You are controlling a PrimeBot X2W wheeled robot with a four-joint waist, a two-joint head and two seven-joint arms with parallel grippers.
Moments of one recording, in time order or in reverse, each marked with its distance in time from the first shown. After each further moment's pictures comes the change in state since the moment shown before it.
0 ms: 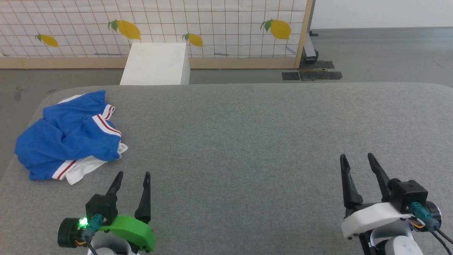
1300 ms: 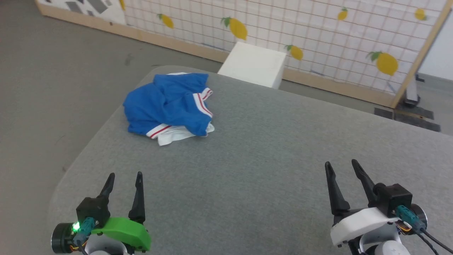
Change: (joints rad) left arm 0.026 0.010 0.002 -0.044 -0.058 0.044 0.002; right arm 0.019 0.000 0.063 0.002 0.019 0.000 0.021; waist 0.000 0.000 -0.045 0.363
